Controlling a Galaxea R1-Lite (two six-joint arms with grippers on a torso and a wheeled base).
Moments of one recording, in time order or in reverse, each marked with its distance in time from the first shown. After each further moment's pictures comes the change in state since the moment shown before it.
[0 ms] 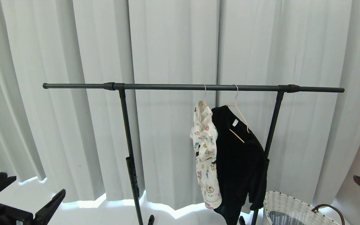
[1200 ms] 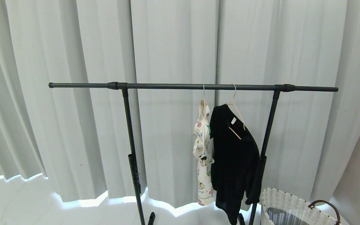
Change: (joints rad) left arm 0.014 -0.798 0.153 0.411 0.151 -0.288; right arm -0.294 -0.930 0.476 -0.009 0.052 -0.077
